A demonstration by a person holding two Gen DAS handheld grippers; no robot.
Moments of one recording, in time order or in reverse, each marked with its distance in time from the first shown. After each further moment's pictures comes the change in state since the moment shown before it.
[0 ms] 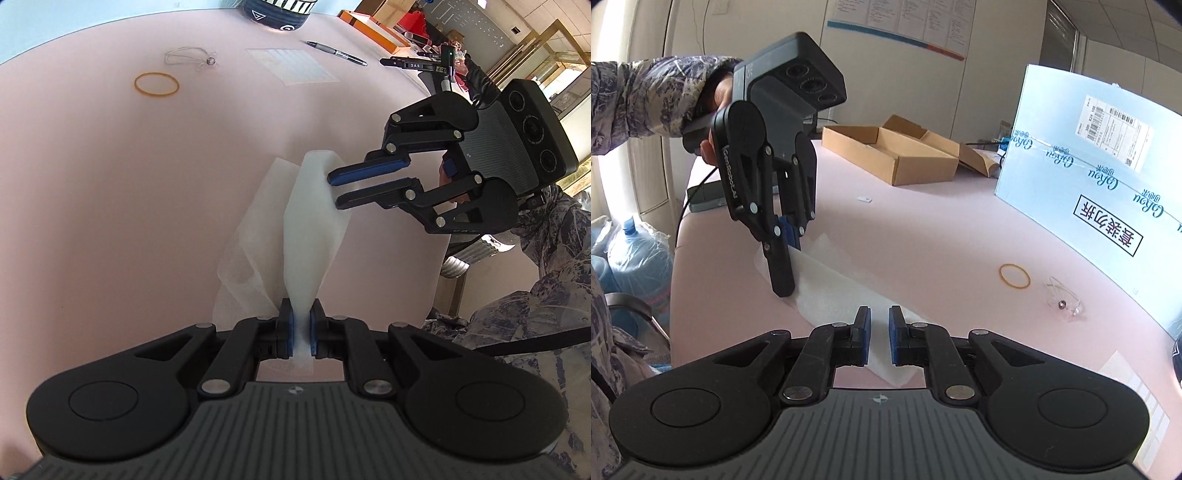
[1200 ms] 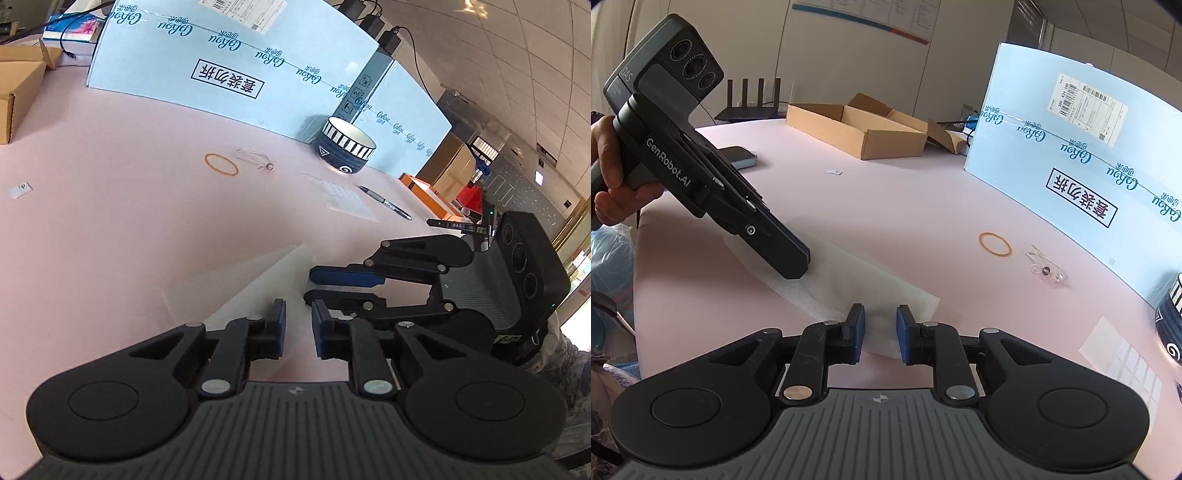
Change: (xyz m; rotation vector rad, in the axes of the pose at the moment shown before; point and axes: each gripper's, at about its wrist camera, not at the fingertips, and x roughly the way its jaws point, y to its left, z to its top) left arm 0.012 -0.044 -0.059 -0.300 -0.590 0.203; right arm 0.016 0.012 -0.009 0.015 0.001 -0.176
